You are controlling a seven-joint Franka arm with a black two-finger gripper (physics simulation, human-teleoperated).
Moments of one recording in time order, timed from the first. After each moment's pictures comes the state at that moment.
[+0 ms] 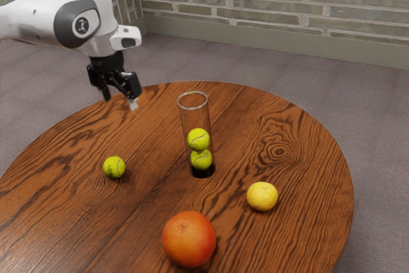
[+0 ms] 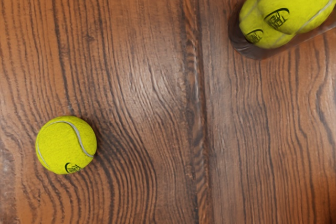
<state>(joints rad) 0.15 -0.02 -0.11 -1.85 0.00 1.86 0.11</state>
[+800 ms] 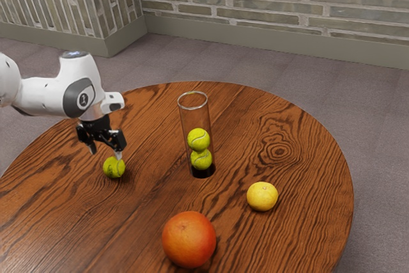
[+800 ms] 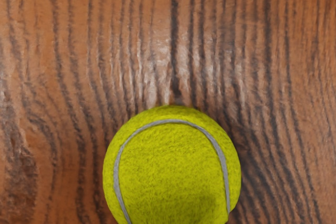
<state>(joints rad) 0.23 0.25 0.01 -2.06 -0.01 2.29 0.13</state>
